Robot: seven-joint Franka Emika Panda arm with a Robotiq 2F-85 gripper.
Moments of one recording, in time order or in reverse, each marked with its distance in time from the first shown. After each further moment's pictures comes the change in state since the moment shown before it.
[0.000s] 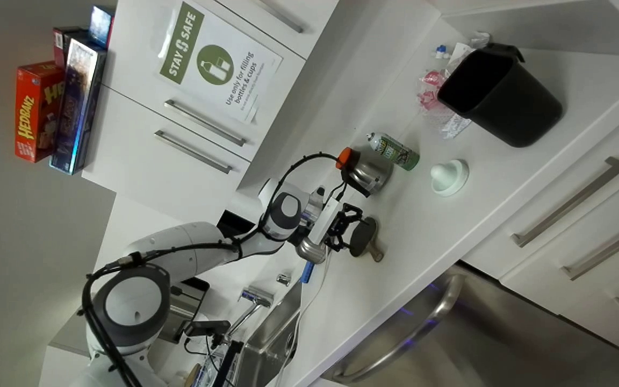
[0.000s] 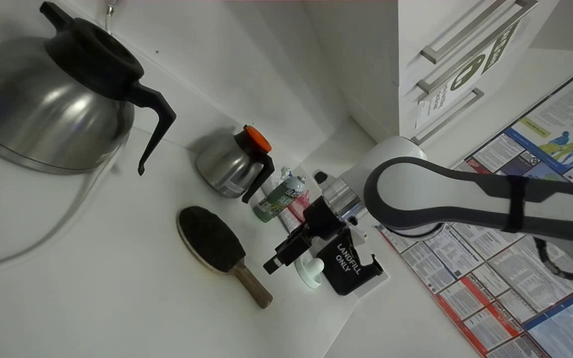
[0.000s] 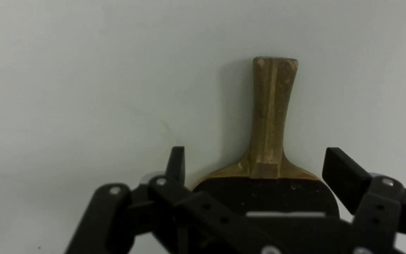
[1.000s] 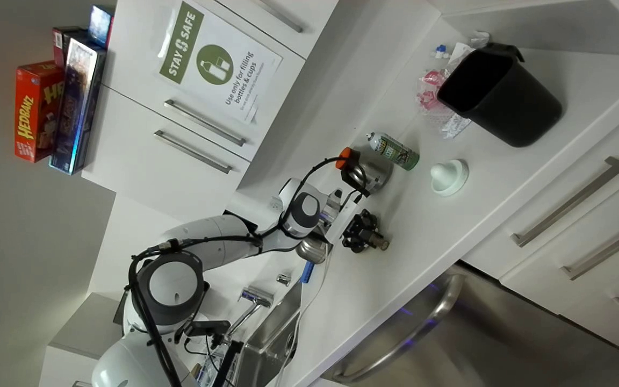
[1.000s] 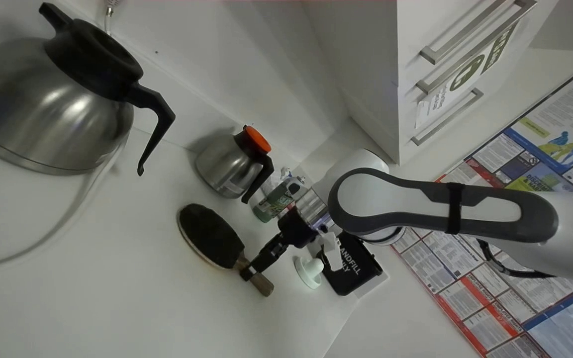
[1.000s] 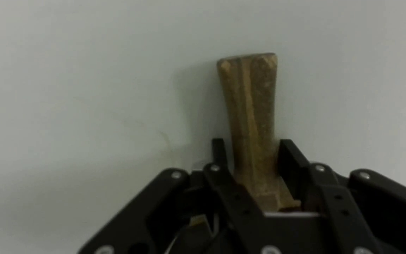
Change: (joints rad) arm -0.033 0.158 0.031 0.106 -0.006 -0.002 0.001
